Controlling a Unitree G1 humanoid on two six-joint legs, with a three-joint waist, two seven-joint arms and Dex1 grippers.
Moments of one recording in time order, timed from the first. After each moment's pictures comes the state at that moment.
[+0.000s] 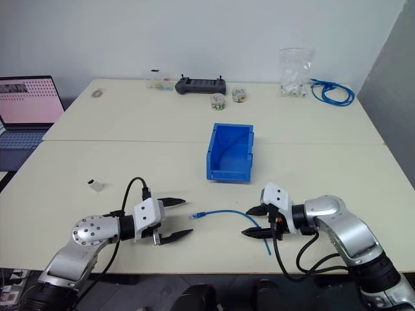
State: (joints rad) left arm -0.08 0.69 -0.10 -0.04 -0.11 -0.06 -0.99; right arm -0.28 -0.68 0.23 -0.36 0.36 0.67 1.07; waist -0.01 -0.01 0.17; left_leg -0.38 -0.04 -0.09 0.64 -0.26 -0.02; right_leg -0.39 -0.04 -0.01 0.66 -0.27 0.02
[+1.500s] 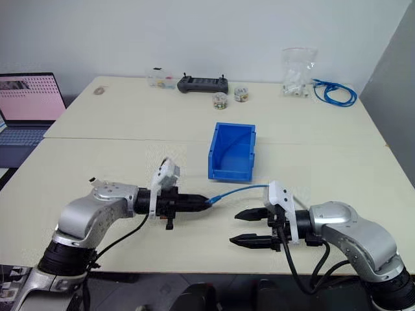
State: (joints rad) left arm -0.44 0.62 -0.09 -0.19 -0.57 0.88 -1.10; right arm -0.22 -0.70 0.11 -0.59 0.71 0.83 0.96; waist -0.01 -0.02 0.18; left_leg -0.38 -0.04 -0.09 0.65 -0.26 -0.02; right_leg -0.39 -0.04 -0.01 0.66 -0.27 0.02
